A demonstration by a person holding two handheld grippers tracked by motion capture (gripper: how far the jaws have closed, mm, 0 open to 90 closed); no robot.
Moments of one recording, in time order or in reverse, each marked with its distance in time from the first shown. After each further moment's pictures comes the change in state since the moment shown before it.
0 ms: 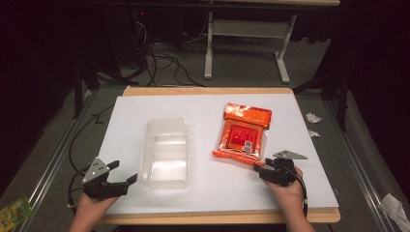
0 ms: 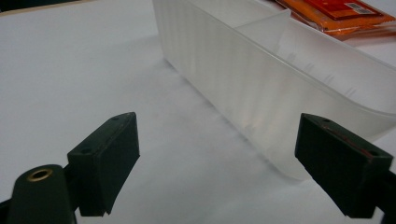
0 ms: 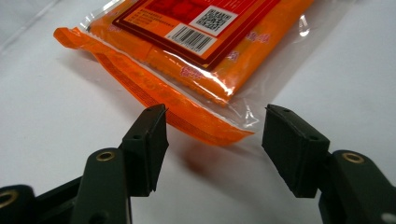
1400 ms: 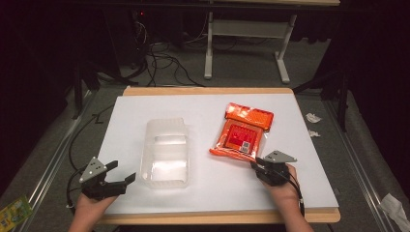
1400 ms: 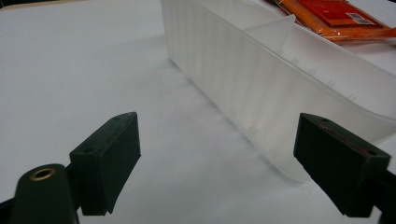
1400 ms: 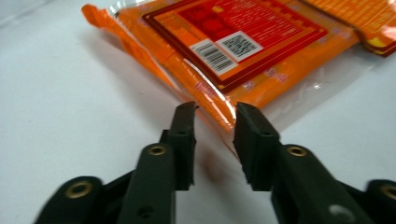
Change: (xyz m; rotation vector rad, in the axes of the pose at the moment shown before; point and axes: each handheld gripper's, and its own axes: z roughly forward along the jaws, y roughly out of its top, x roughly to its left) left arm 0.004 -0.001 -0.003 -0.009 0.001 -0.041; right arm 0.021 0.004 0.004 -0.039 -0.013 -0.229
